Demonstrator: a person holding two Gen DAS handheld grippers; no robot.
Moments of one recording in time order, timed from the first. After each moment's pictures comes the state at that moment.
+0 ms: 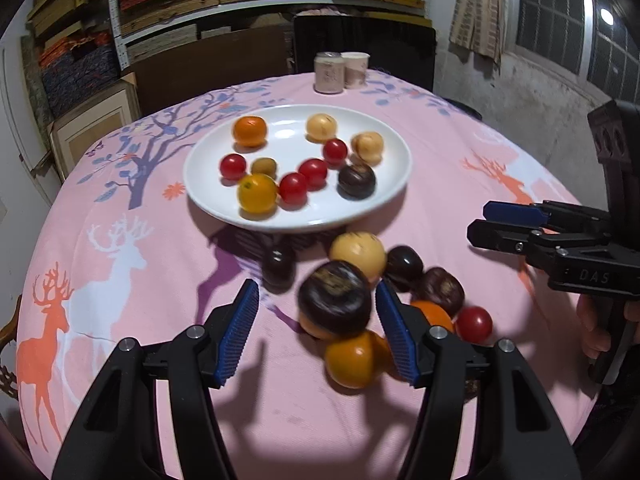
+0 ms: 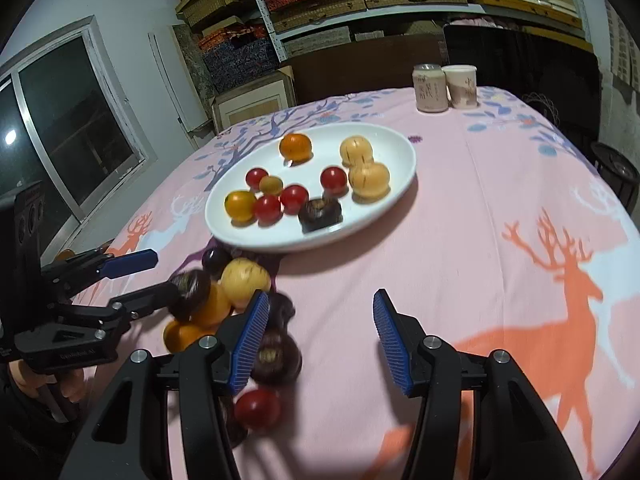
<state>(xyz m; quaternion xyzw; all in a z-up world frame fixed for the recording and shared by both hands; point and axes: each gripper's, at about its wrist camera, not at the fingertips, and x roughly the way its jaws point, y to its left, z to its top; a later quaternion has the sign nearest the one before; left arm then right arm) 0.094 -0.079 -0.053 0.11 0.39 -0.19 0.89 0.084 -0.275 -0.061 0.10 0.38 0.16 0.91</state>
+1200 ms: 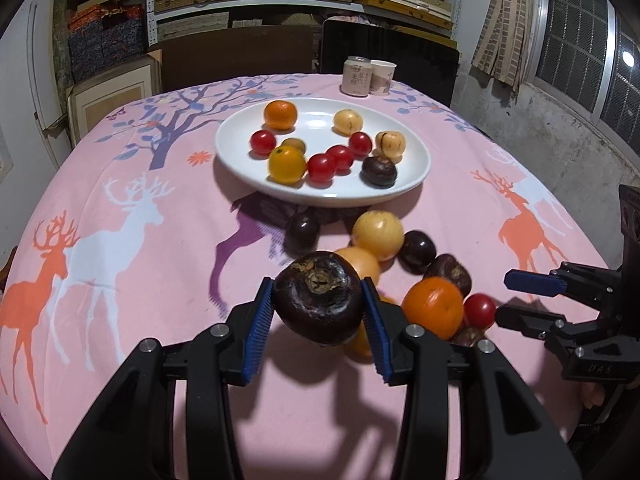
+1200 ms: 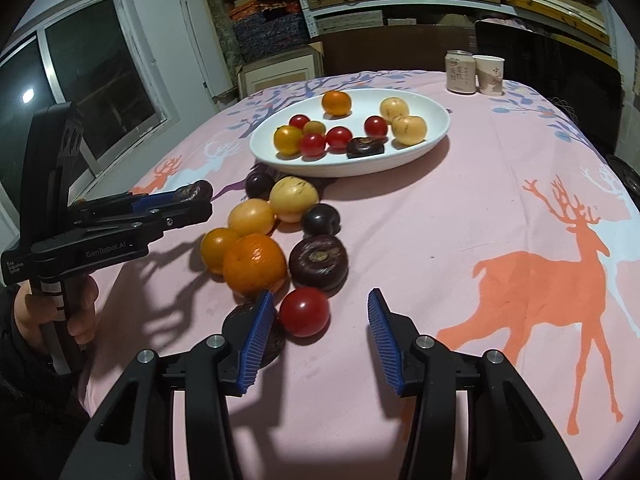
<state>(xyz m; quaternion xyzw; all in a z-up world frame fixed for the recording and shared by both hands) 0.076 -0.038 -0.060 0.04 0.40 -0.16 0.90 0.035 -0.242 -0.075 0.04 0.40 0.20 0.89</state>
